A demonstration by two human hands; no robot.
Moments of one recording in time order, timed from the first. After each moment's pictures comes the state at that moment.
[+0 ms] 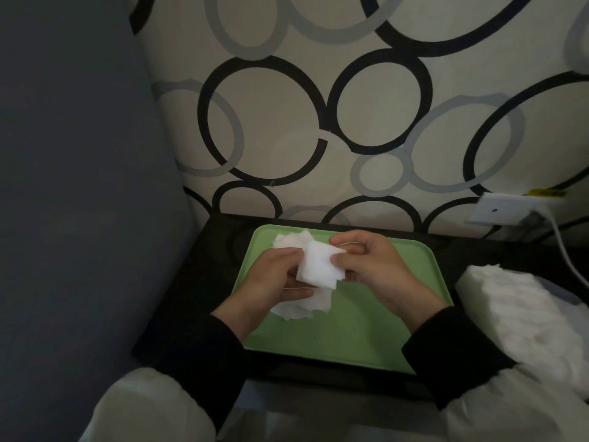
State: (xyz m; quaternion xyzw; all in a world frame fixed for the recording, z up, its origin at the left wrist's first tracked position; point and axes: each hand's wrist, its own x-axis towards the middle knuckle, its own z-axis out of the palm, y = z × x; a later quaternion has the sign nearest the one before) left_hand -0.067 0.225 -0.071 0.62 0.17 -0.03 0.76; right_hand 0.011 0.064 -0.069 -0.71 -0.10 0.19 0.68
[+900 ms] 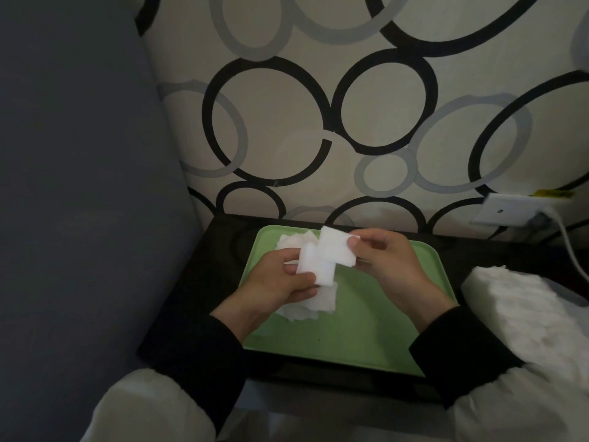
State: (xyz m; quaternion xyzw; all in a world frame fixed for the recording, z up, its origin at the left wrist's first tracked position) left_hand -0.066 0.234 -0.081 0.63 0.13 -0.05 0.77; right_hand 0.016 0.058 -0.068 -0.69 -0.07 0.12 0.71
